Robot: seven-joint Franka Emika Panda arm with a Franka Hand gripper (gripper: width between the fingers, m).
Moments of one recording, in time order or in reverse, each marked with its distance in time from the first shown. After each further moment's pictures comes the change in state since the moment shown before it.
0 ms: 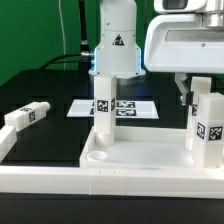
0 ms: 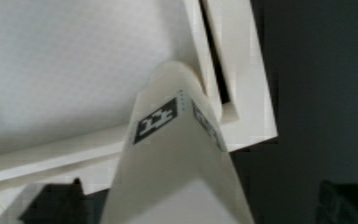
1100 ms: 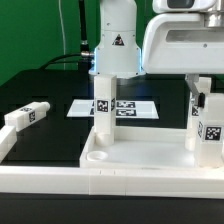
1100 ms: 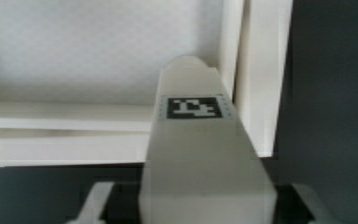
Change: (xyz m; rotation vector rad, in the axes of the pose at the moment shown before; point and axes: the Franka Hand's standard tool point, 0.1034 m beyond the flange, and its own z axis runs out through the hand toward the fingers) arm 0.001 0.005 0.001 -0.006 0.000 -0.207
